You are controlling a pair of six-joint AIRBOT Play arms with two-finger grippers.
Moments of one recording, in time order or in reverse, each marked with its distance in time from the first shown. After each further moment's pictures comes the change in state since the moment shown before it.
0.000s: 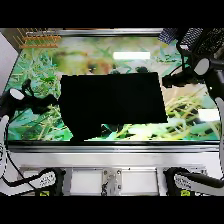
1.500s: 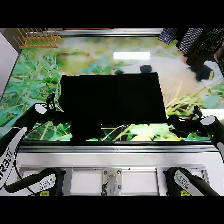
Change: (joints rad) left arm -0.211 0.043 -0.244 -0.140 0.160 0.081; right arm -0.371 0.256 -0.867 0.408 -0.272 0.219
